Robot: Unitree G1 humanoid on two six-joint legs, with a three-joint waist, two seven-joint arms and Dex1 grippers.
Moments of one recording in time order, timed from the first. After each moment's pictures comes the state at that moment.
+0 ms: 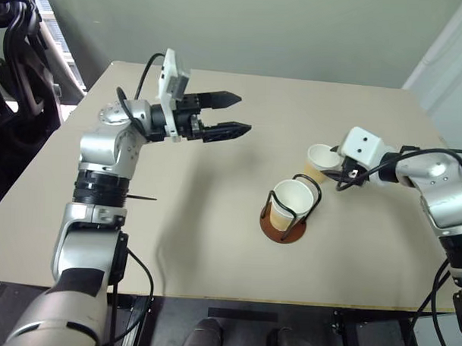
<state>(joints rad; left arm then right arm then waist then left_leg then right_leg) -1.04 0.55 0.01 0.40 -0.51 0.42 -1.25 -0.72 -0.89 0.22 0.04 0.03 0.39 0.94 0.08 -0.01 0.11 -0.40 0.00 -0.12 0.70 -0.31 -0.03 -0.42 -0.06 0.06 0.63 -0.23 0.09</state>
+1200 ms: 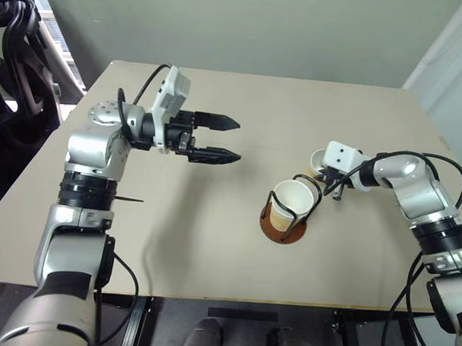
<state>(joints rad) -1.02 0.64 -0.05 0.35 -0.47 0.47 -1.46 -0.81 -0.77 0.28 0.25 -0.10 0.34 1.08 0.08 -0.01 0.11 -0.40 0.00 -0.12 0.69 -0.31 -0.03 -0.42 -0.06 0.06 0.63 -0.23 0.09</state>
